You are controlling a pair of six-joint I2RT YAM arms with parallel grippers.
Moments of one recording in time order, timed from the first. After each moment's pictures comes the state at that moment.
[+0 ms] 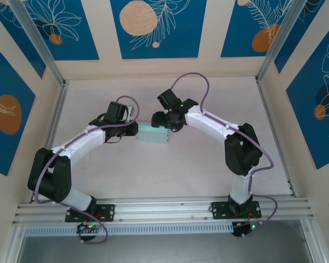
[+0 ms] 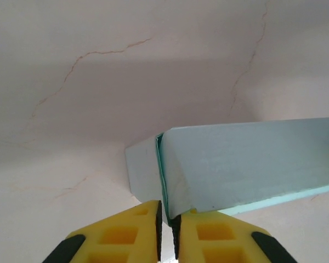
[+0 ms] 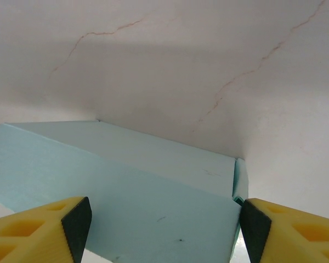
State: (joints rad) left arm -0.41 1.50 0.99 -0.40 0.16 -0.34; right arm 0.68 1.87 1.53 -0.73 -0.04 0.66
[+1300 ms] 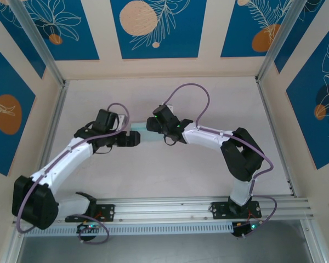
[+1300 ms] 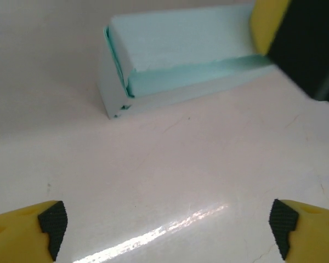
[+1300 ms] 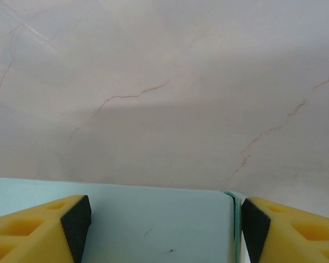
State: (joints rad) left arm -0.40 1.21 0.91 -0.64 0.21 -0.36; right arm 0.79 1.82 1.23 -0.21 0.21 0.73
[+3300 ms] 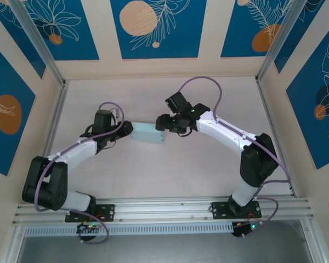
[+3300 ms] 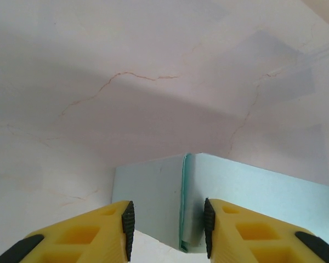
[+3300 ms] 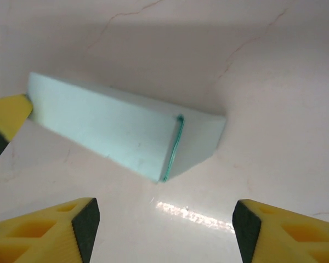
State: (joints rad) left arm -0.27 1.40 0.73 -0.04 0.26 -0.59; right arm 0.68 1.67 1.38 -0.71 -0.13 0.69
